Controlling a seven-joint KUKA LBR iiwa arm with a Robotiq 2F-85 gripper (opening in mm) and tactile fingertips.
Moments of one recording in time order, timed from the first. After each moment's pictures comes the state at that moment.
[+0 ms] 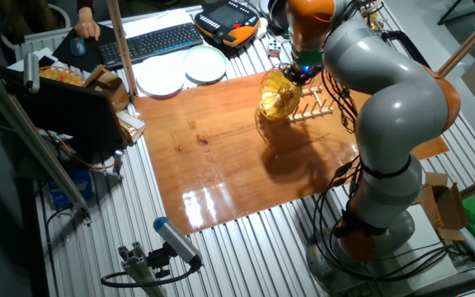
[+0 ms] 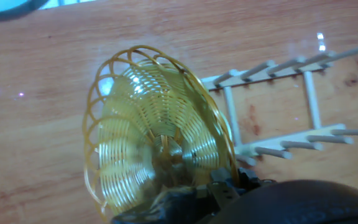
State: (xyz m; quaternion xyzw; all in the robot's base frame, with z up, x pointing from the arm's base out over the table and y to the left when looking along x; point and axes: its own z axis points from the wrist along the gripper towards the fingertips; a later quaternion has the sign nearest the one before) arm 0.572 -0.042 0.286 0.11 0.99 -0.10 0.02
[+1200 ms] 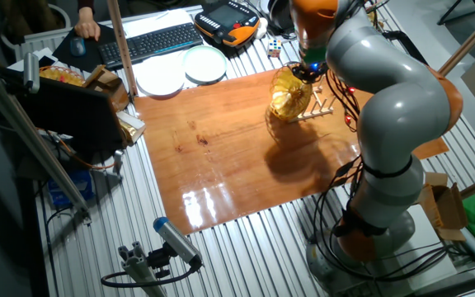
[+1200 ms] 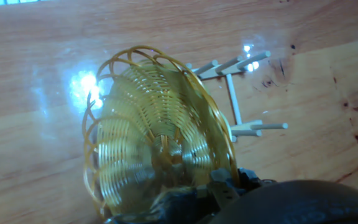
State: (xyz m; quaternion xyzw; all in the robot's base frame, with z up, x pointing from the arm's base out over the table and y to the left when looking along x) arm 0.564 -0.069 0.295 0.09 0.99 -0.13 0.02
